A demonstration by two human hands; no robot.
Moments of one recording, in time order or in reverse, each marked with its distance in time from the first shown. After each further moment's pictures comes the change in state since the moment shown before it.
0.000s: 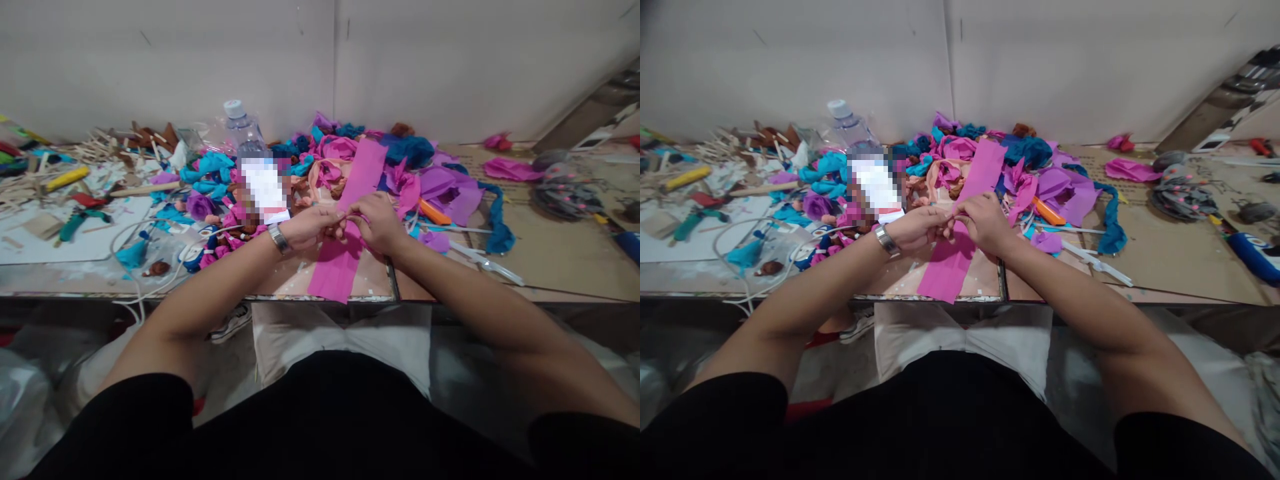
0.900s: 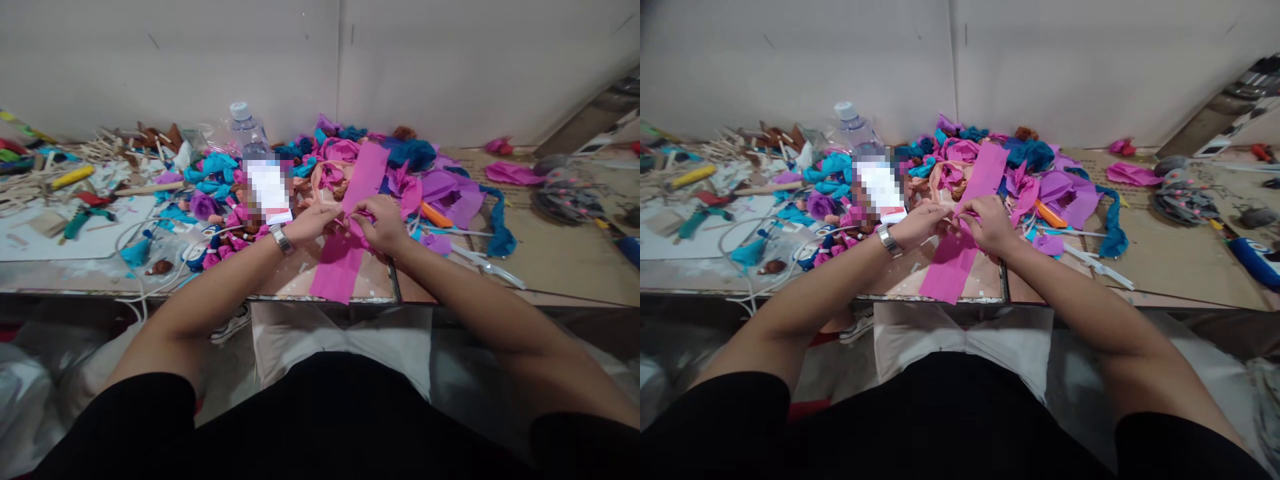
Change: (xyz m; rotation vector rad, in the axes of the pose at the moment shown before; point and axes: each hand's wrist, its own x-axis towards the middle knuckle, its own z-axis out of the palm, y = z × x) left_hand 0.003 0.002 -0.002 0.087 0.085 0.086; right_hand -0.001 0.002 0.003 0.032 0.107 0.029
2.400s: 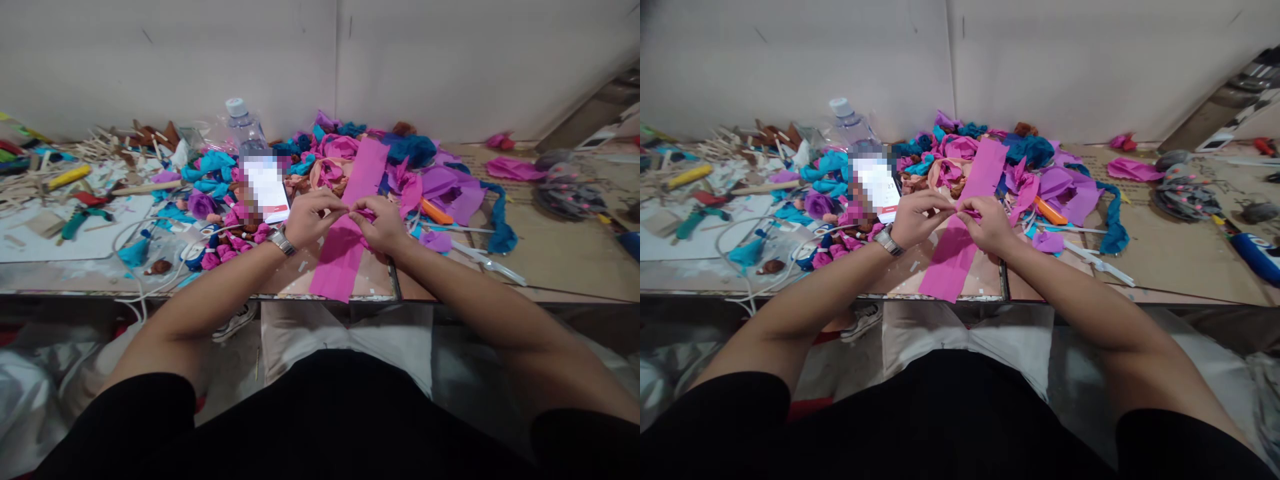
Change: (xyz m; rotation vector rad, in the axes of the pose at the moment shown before) left_hand -0.009 0.006 0.001 0.703 0.358 0.650; right_hand -0.002 -0.007 0.004 0.082 0.029 0.122
